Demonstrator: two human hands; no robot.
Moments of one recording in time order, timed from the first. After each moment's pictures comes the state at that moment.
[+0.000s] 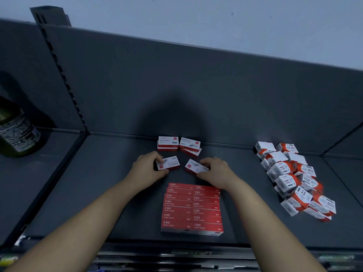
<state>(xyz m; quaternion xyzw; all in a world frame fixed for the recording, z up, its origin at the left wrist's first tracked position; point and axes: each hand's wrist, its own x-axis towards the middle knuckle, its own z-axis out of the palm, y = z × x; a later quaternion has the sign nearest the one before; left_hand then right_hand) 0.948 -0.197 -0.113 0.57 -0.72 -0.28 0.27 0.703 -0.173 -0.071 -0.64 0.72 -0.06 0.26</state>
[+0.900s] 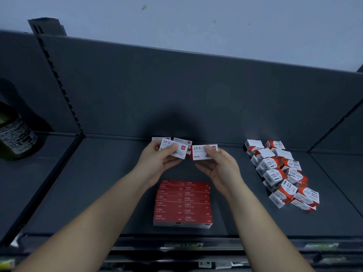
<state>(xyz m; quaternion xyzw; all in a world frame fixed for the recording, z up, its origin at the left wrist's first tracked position) 0.891 -0.158 -0.029 0.40 -0.34 -0.70 0.48 0.709 -0.122 -0.025 -0.27 0.47 -0.59 0.60</state>
